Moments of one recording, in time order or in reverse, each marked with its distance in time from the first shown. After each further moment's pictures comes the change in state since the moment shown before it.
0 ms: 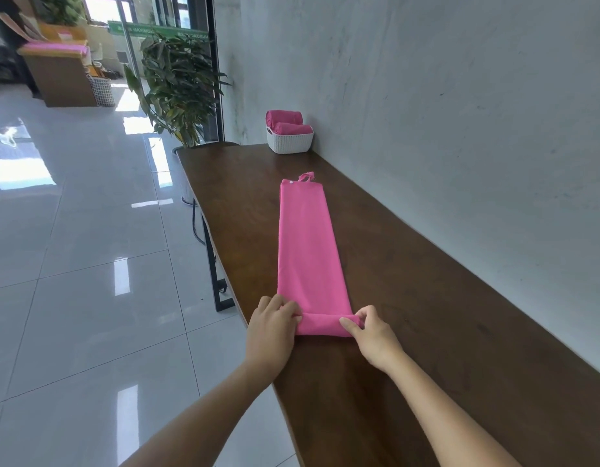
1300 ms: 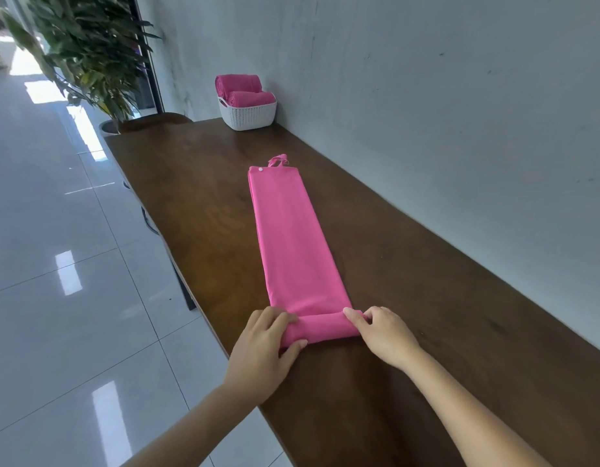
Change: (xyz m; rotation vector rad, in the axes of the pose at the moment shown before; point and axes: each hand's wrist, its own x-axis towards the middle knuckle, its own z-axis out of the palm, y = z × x) left_hand 0.069 -0.058 -0.002 -0.133 -0.236 0.214; right_hand 0.069 -0.024 -0.006 -0.219 0.009 0.158
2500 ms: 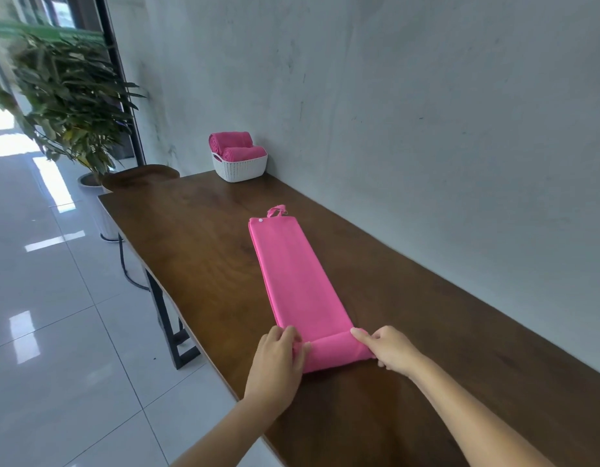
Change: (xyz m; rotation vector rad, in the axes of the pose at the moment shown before) left_hand 0.067 -0.026 -0.029 -0.096 -0.091 -0.148; right_hand 0.044 -0.039 -0.015 0.214 -0.062 0.127
